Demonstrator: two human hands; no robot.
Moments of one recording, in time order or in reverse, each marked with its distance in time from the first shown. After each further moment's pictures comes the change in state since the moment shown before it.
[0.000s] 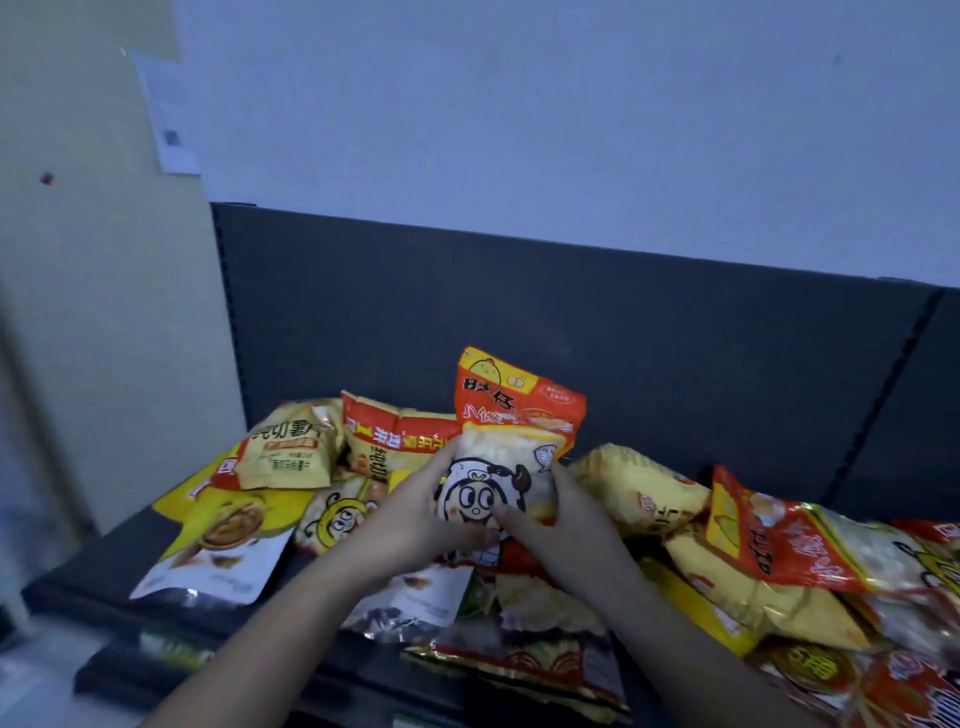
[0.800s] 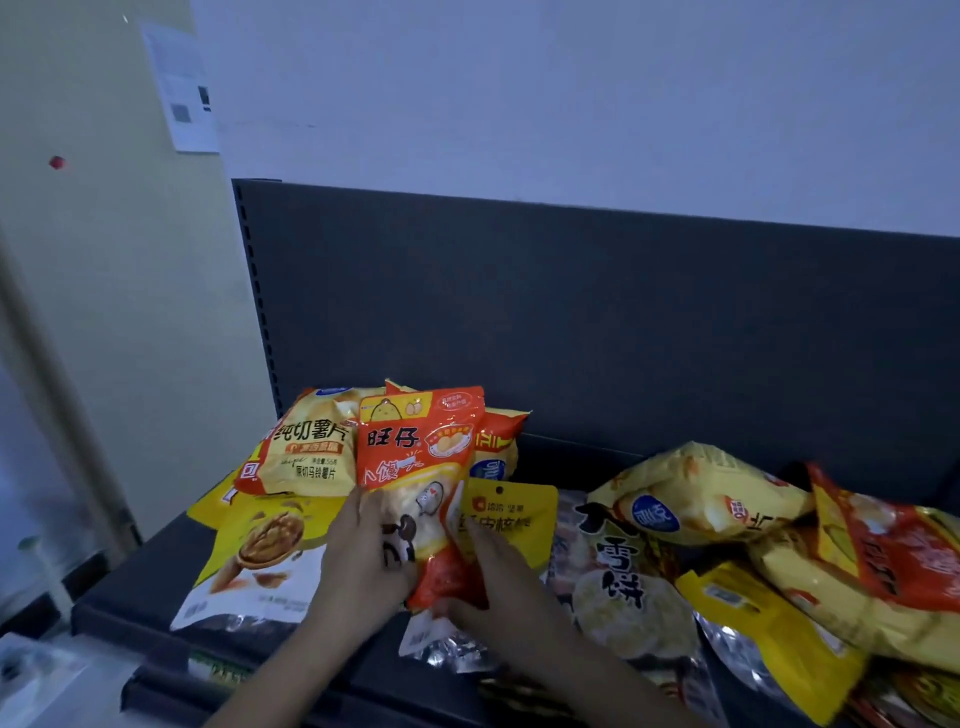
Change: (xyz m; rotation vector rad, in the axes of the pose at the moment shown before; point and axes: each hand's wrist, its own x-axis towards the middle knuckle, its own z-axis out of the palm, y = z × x) left_hand 0.001 -0.121 -0.072 0.592 0.417 -0.080; right_hand 0.041 0.045 0.133 -0.213 -0.319 -0.085
